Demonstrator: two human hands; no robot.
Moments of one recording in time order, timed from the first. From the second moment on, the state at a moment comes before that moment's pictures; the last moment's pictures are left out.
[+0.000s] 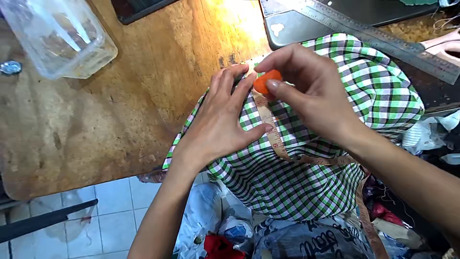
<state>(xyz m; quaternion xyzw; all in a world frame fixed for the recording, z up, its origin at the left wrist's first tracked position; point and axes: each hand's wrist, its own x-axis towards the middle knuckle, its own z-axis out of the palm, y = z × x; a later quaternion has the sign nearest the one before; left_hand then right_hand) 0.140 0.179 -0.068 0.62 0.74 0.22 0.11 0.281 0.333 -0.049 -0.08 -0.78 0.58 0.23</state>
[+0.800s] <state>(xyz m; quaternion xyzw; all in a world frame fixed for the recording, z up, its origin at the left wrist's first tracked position) 0.173 0.143 -0.081 0.58 0.80 0.17 0.05 0.326 0.316 -0.034 -0.15 -0.86 0.45 0.18</state>
